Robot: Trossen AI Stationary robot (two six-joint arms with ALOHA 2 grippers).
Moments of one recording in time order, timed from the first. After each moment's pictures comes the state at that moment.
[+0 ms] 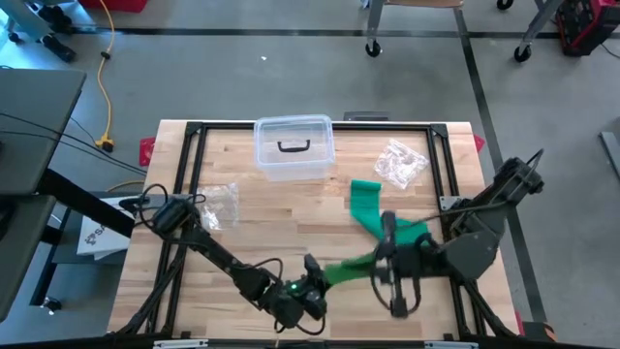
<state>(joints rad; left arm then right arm) -0.64 2.11 1.41 0.31 -0.97 0.63 0.72 1.49 1.65 -0.23 0.71 -0.02</state>
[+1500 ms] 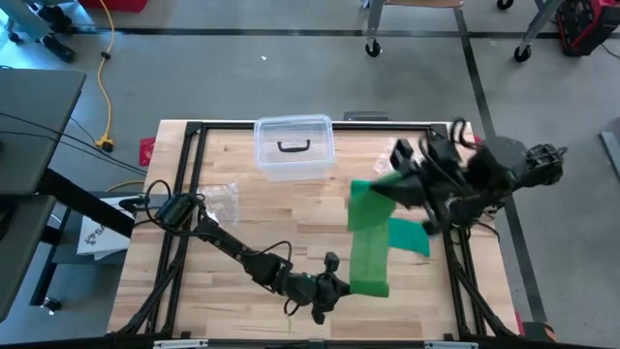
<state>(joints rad) -0.52 2.12 1.41 0.33 -0.45 0.40 0.42 1.24 1.56 -0.06 0.24 0.26</state>
